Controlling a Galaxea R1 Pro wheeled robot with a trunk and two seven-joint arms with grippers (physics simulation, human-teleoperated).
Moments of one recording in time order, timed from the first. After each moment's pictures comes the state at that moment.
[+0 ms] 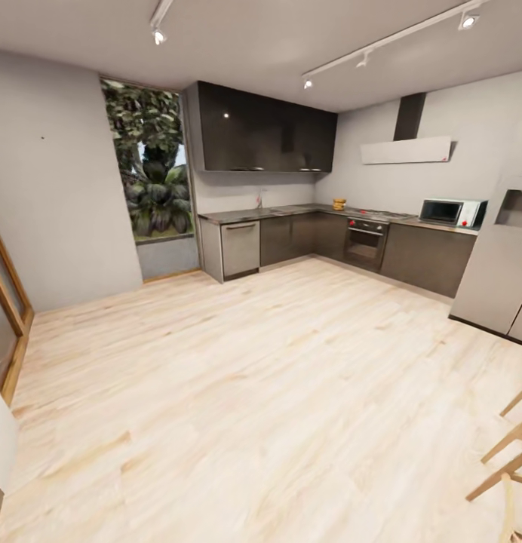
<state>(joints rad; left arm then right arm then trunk) 0.00 -0.02 0.01 -0.11 0.18 0.01 0.01 0.00 -0.01 0.00 -0.08 0.03 -0.13 -0.02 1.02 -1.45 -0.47</state>
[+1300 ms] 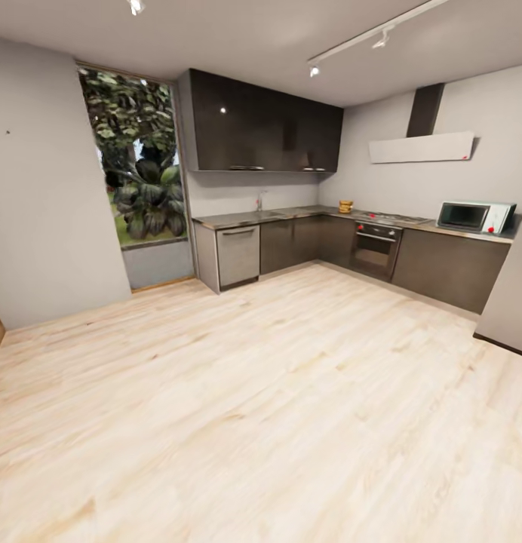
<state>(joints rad) 0.00 -0.02 0.01 -0.11 0.18 0.01 0.01 0.00 -0.01 0.00 -0.08 0.03 -0.13 -0.02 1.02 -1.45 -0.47</state>
